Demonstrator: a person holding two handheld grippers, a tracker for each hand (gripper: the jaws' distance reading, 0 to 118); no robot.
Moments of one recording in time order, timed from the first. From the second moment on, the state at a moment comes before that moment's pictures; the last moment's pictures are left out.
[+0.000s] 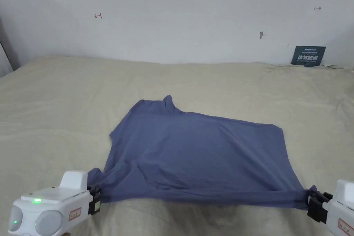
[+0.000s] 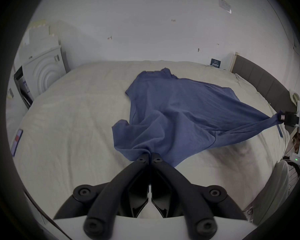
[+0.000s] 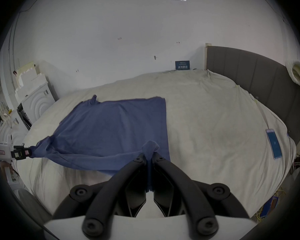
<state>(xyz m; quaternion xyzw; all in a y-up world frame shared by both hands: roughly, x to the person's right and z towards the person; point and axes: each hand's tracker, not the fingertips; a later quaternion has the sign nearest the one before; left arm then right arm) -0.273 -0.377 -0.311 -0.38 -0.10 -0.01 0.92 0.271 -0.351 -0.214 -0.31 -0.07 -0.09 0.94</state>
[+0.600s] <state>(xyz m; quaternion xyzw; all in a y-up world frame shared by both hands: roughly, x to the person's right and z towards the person) -0.284 -0.401 -0.231 -0.43 -0.09 -0.01 0.90 0.262 -0.394 -0.132 -0.40 -0.09 -0.11 0.91</state>
